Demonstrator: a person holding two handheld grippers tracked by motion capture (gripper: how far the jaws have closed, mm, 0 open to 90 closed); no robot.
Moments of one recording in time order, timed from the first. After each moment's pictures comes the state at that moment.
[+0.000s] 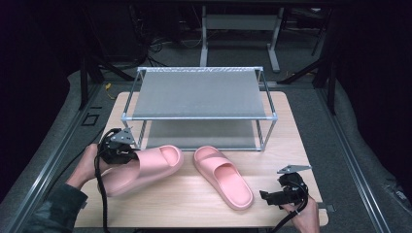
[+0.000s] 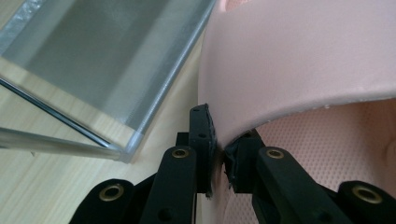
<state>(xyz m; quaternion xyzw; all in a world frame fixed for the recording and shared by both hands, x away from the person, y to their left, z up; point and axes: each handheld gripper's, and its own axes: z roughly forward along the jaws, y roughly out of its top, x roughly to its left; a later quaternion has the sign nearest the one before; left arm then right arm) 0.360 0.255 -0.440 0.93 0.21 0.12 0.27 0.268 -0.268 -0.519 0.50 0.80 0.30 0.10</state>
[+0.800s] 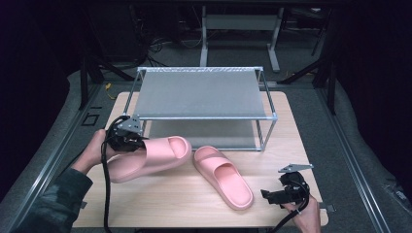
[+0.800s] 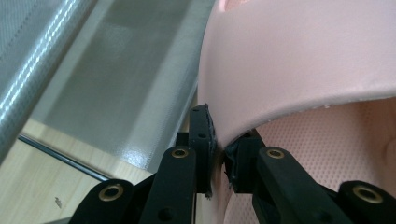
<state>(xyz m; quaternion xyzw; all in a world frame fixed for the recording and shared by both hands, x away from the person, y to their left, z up) 0.385 0.232 -0.414 0.94 0.14 0.13 0.28 0.269 -0.271 -0.517 0.51 0.80 0.29 0.11</state>
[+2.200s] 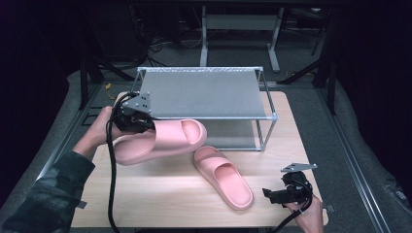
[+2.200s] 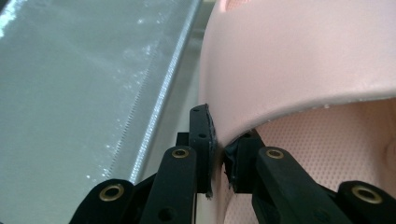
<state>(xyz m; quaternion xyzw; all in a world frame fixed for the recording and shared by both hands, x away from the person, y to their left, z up) 0.391 0.192 -0.336 0.93 0.09 0.15 0.32 0.266 -0.274 -0.507 0.50 0.80 0.31 0.11</state>
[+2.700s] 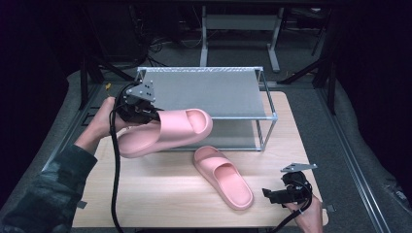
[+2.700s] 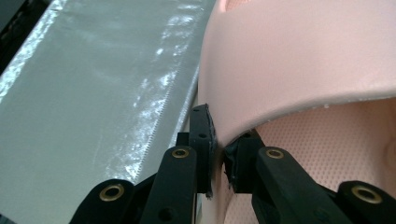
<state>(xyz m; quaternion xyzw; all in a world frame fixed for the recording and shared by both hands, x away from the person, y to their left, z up) 0.398 0.179 -0.310 0.93 0.11 0.16 0.32 0.266 -0.273 -0.508 0.50 0.80 0.31 0.11</state>
